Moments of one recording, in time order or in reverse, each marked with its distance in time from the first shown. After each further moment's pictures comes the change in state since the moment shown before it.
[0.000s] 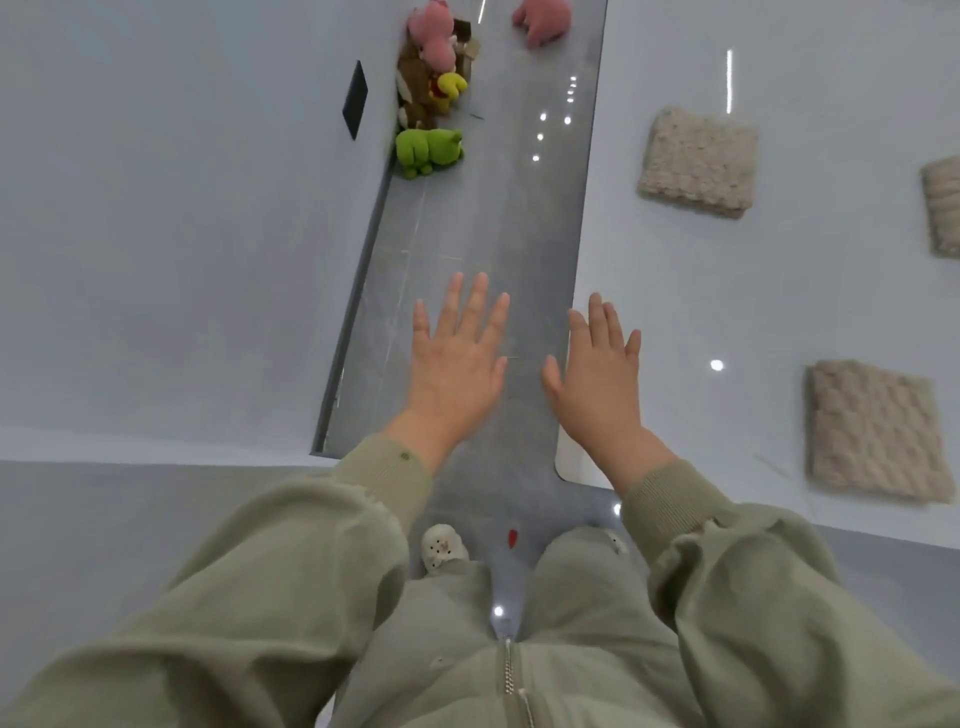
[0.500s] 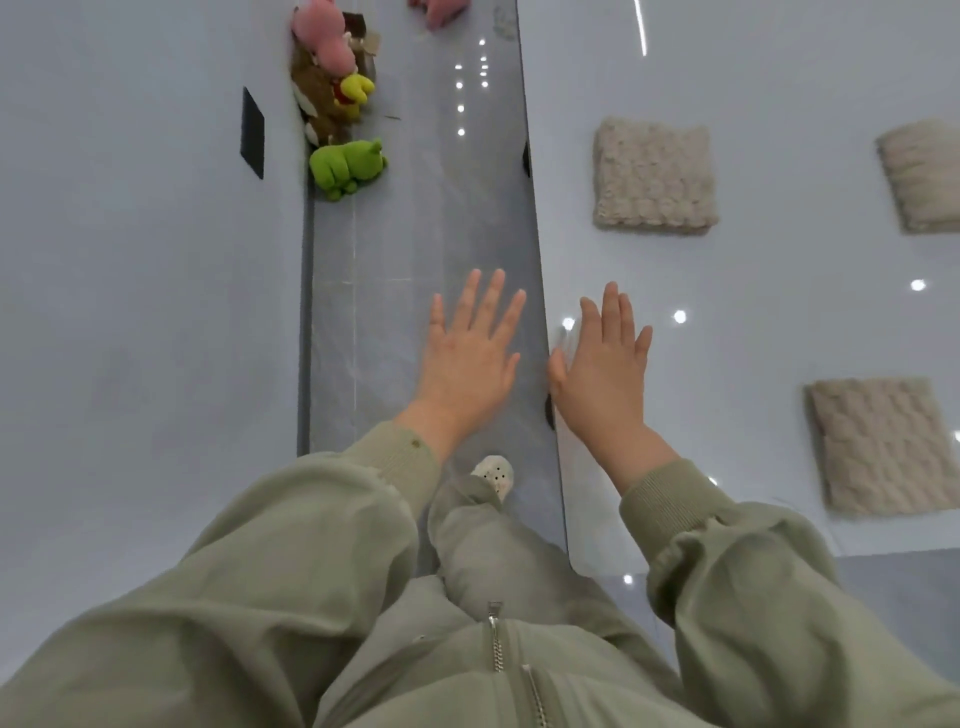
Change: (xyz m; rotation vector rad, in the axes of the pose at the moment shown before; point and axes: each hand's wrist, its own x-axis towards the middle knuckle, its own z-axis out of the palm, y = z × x) left_hand 0.139 -0.001 0.006 -0.048 -0.058 0.290; right_hand 0.100 0.020 -0.002 0.035 0.061 0.299
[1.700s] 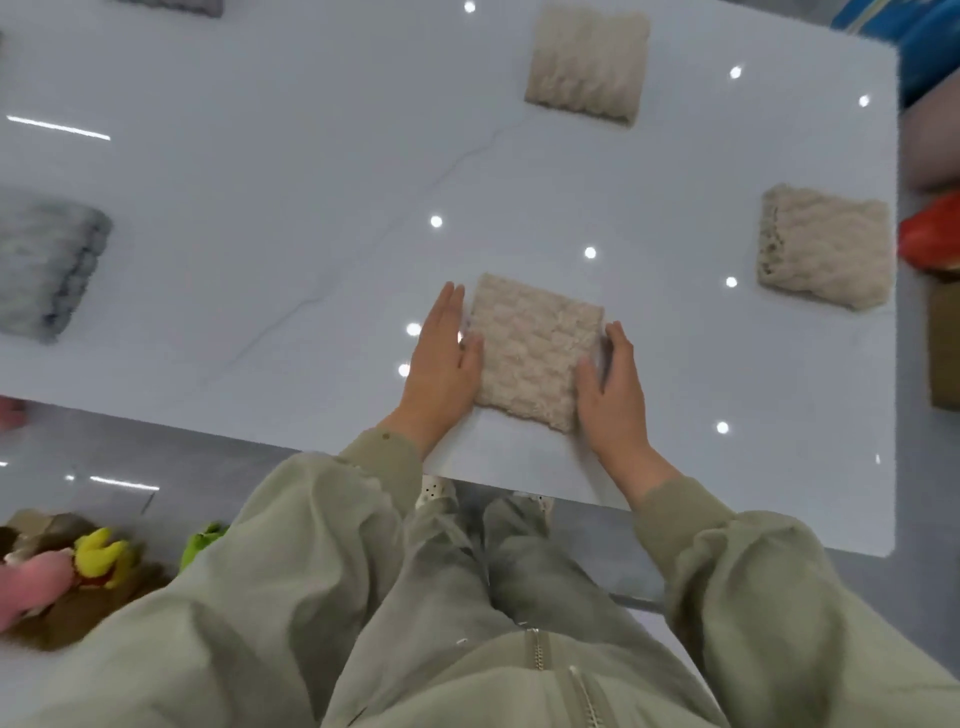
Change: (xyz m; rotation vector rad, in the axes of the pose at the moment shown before) left_hand 0.414 0.012 -0.046 -0.623 -0.656 0.837; right_hand 0.215 -0.018 -0.026 0.926 0.700 1.336
